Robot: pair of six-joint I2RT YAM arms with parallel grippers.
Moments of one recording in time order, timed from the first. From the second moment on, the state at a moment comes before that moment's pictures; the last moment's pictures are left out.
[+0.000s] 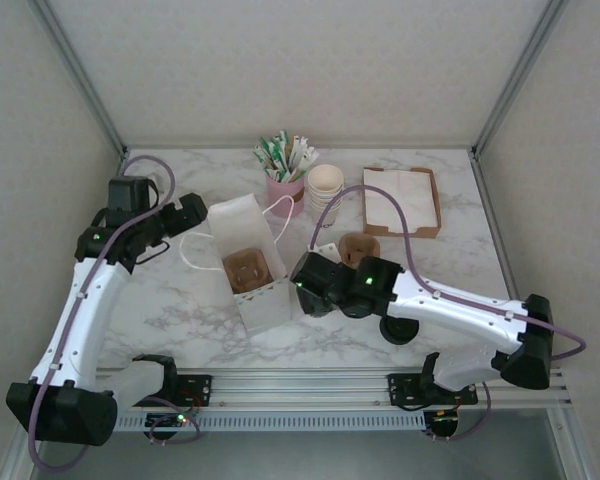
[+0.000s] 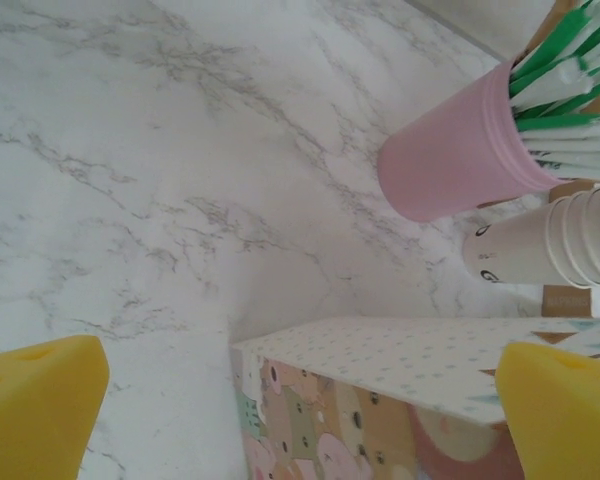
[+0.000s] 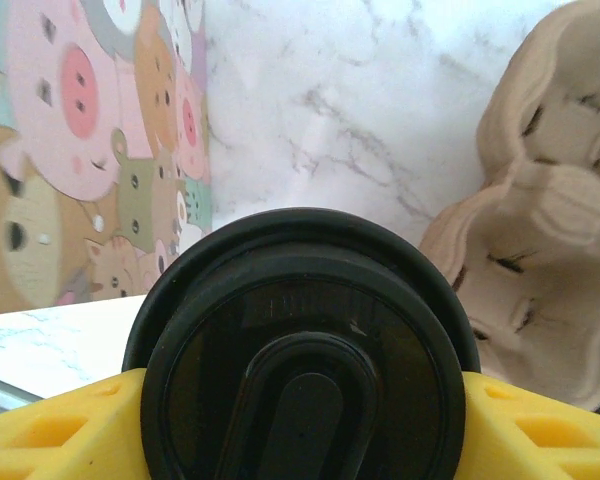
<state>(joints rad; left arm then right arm) -0.10 1.09 1.17 -0.81 0.12 -0.51 1.21 1.34 1.27 -1.07 0.36 0.74</state>
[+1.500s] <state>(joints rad) -0.11 1.52 1.05 -0.68 0.13 -0.76 1.26 1.47 2.12 -1.18 0.42 0.25</state>
